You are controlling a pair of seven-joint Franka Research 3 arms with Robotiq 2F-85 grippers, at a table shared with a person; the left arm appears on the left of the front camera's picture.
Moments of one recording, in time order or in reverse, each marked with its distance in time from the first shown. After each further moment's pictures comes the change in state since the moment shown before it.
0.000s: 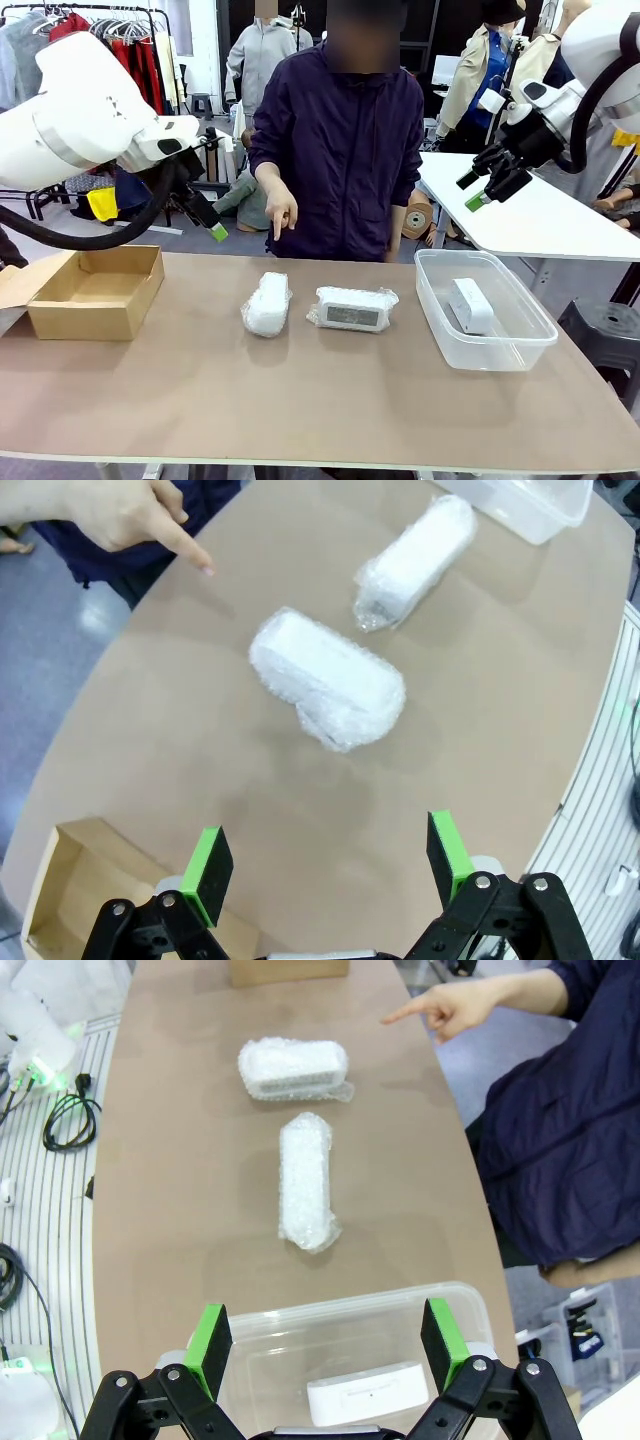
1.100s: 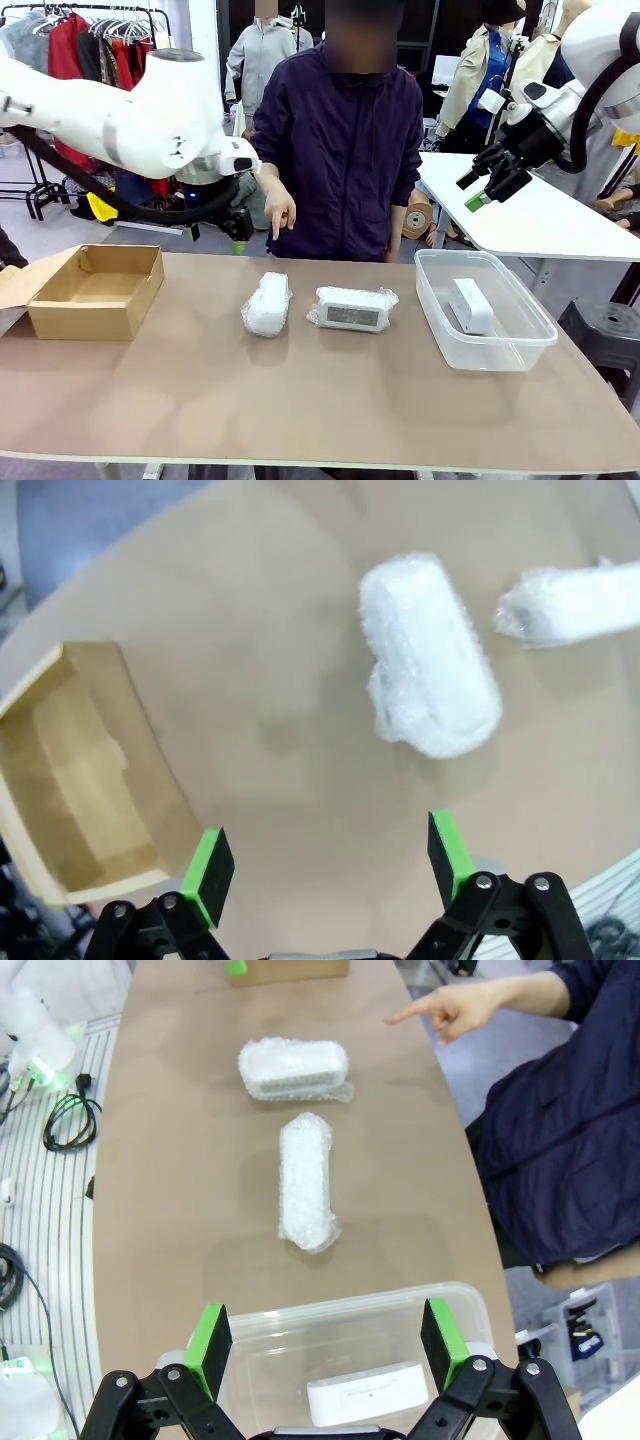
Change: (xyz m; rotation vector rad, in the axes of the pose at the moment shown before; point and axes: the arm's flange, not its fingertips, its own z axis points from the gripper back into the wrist) left arm 0.052 -0.038 -0.069 0.335 0.275 0.533; right arm 0.000 0.000 0.000 0.000 0.000 0.000
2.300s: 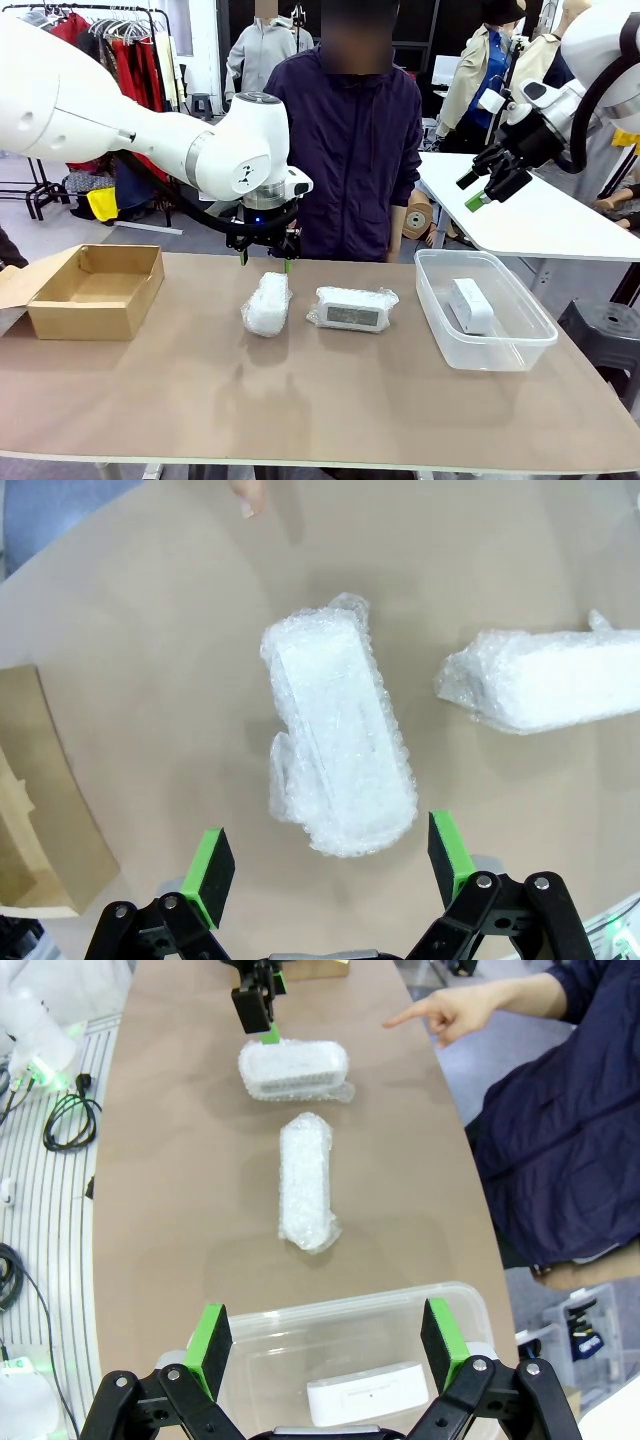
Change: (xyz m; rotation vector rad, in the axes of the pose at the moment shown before) left arm 0.044 -0.068 -0.057 -0.004 0.039 0.093; right arm 0.000 0.000 0.000 0.000 0.000 0.000
